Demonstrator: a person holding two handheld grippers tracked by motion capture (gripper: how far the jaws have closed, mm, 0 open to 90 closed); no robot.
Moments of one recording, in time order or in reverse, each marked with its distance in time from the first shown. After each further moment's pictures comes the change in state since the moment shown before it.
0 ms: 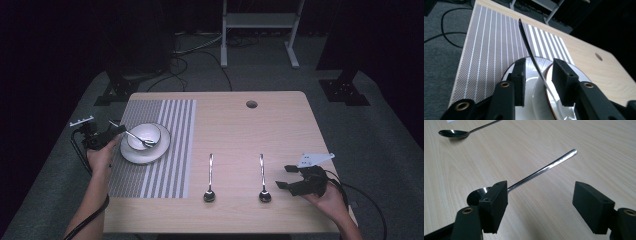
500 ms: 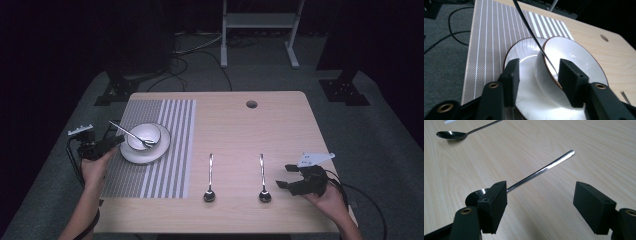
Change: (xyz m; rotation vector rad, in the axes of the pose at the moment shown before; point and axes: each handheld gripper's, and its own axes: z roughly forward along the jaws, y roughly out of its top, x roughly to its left) left arm -0.008 -0.020 -0.027 0.047 0.040 0.108; right arm 0.000 0.001 0.000 -0.004 -0.013 0.004
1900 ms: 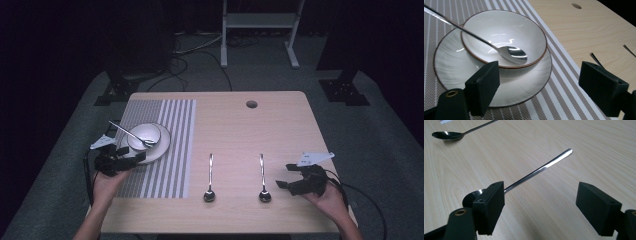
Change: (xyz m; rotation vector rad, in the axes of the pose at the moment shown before) left arm -0.078 -0.031 -0.010 0.085 -0.094 0.247; right arm -0.001 0.000 0.001 0.007 -0.013 0.016
